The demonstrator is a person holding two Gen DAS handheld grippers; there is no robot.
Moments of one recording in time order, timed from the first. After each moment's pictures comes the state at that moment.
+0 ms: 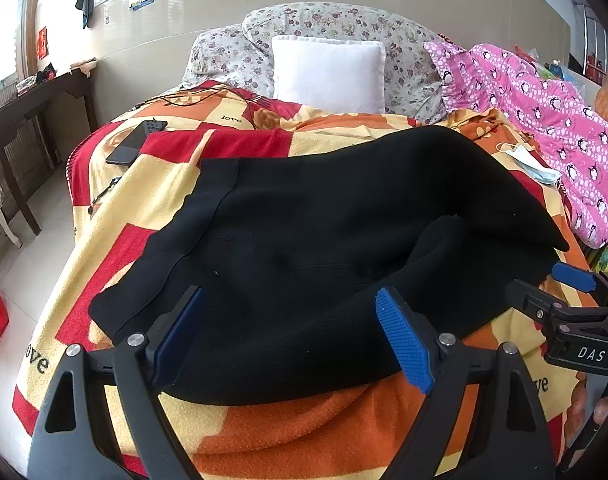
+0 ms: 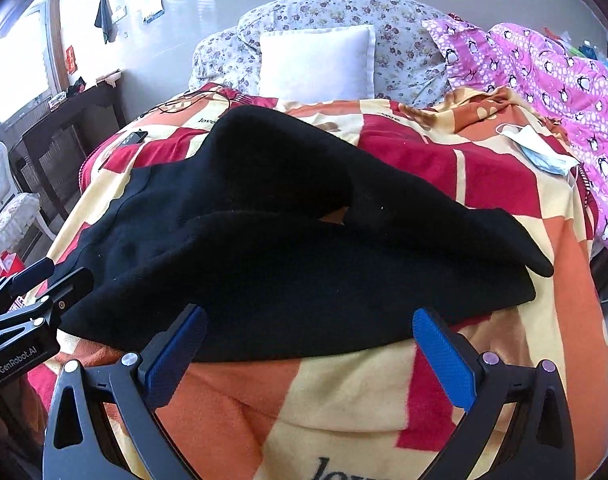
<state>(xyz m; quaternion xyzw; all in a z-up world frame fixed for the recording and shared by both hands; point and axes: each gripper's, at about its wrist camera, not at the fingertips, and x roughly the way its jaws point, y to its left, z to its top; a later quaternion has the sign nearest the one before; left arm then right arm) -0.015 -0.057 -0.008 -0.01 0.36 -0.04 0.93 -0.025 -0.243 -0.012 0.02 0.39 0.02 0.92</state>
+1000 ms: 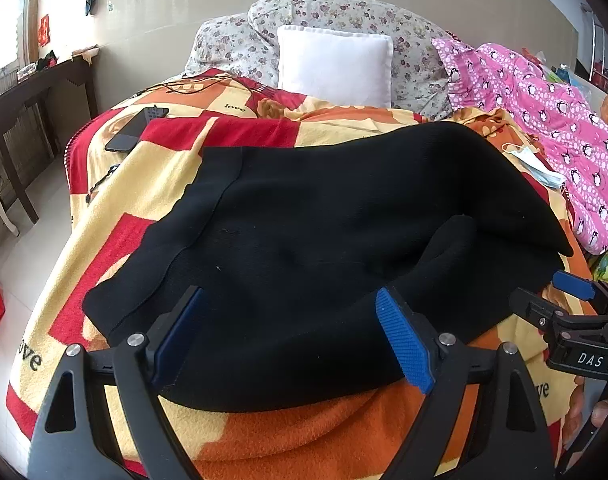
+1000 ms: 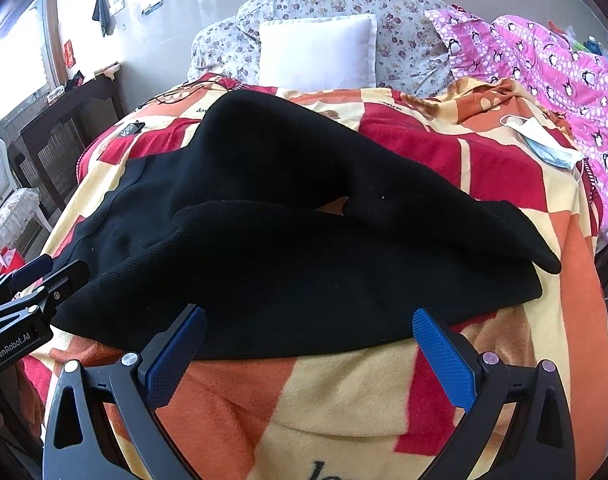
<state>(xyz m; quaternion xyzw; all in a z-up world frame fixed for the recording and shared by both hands) -0.005 -0.048 -0.017 -0.02 0.37 -0.04 0.93 -0.018 -0.247 -0.021 0.02 0.41 0.02 0.91</state>
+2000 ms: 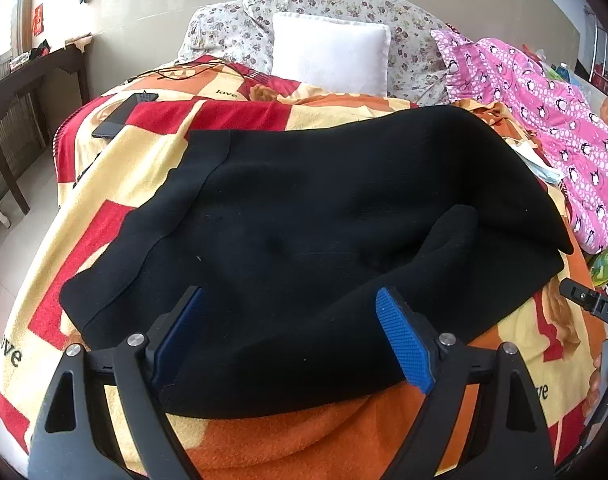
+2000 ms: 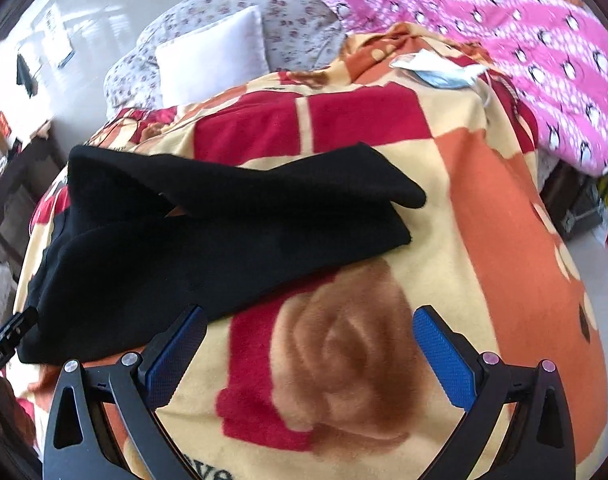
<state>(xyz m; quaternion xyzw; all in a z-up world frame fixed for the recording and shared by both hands) 0.005 -0.057 -0.024 -0.03 0.39 -0.05 0.92 -0.043 -0.372 -0.035 0.12 0.42 -0.09 0.90</state>
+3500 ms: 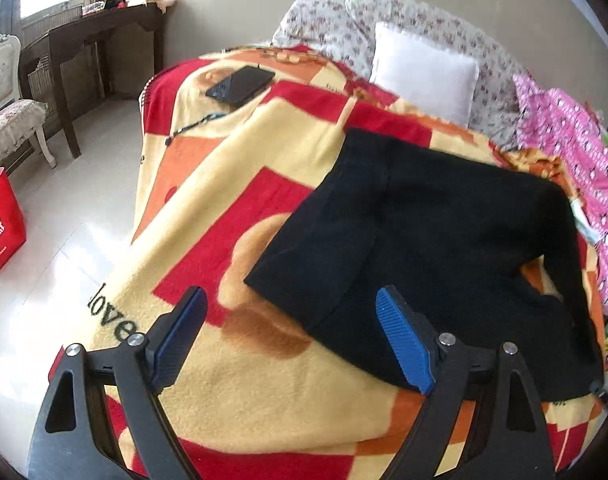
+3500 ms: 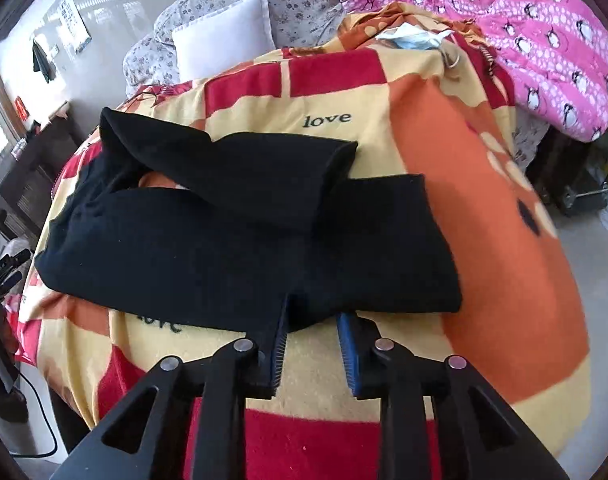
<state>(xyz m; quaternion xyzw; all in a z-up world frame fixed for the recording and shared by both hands) -0.021 0.068 -0.031 -0.10 0.41 0.05 0.90 -0.143 -0.399 -0.031 0.12 0.44 -0.04 0.89</state>
